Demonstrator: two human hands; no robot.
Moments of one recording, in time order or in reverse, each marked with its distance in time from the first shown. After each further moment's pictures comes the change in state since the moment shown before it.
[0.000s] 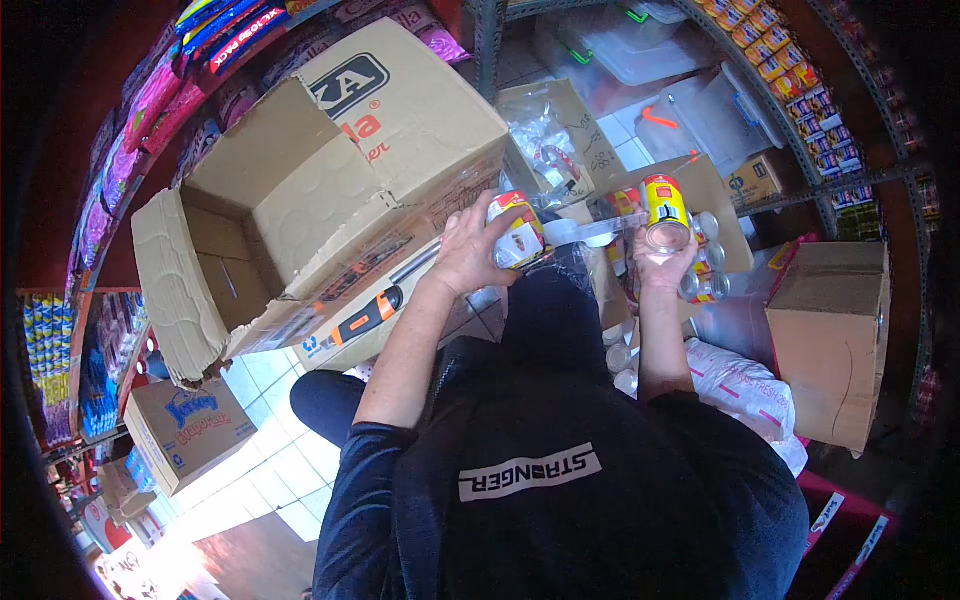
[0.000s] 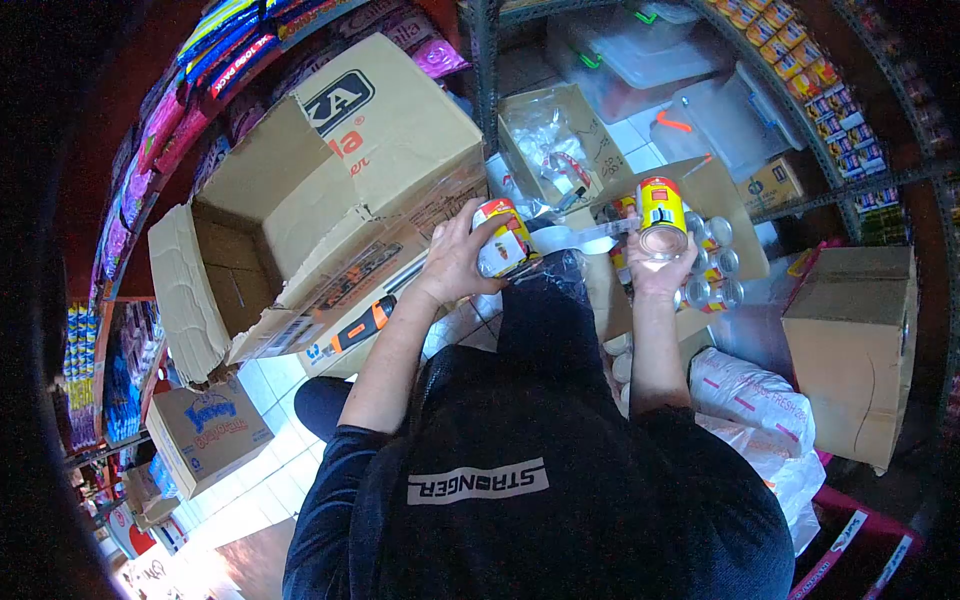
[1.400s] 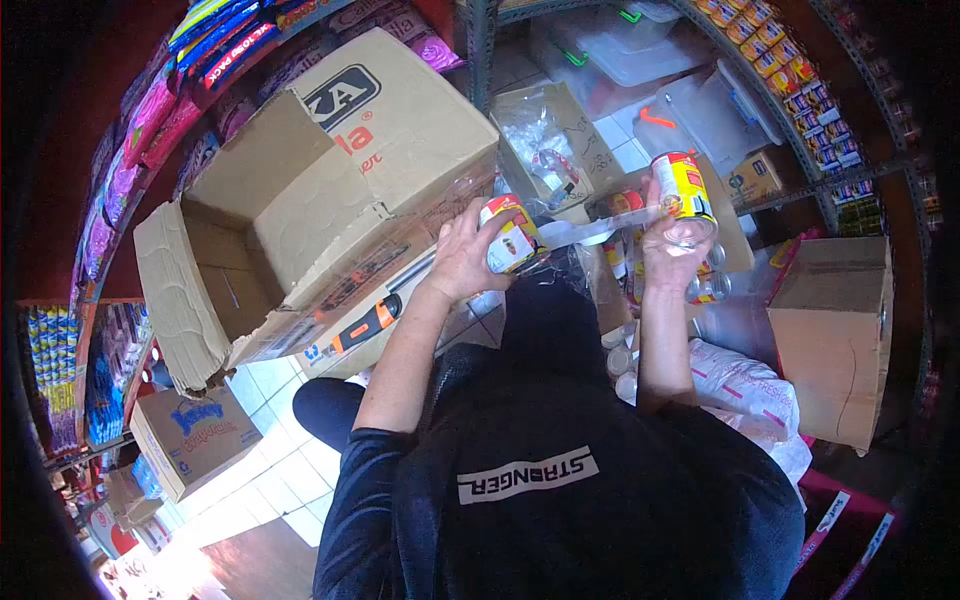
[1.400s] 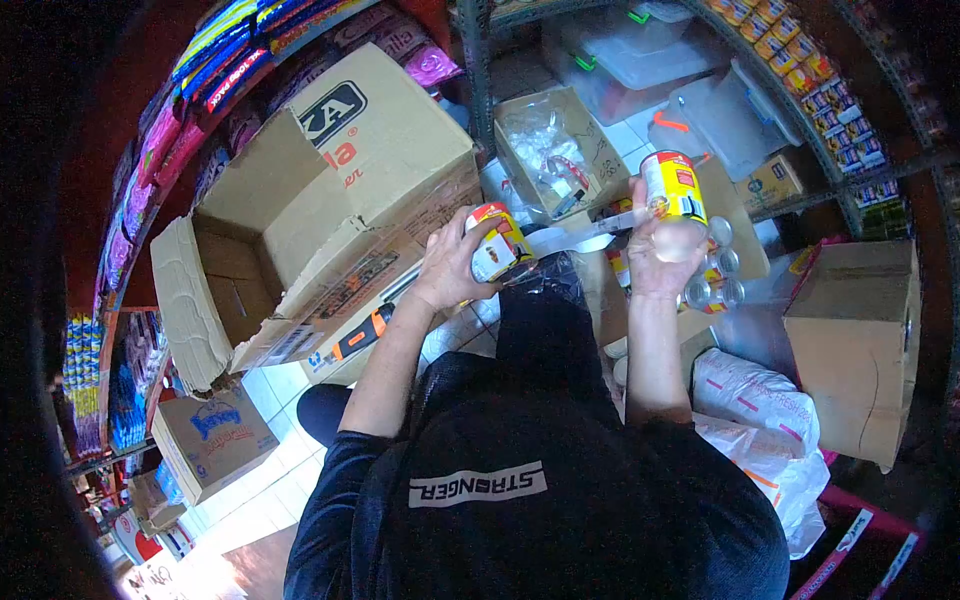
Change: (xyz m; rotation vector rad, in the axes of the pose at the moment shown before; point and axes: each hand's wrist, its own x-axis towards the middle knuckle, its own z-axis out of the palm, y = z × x) left_hand 0.001 -0.003 0.005 -0.033 0.017 -0.035; right_hand -0.023 0.000 0.066 0.436 -0.327 0.187
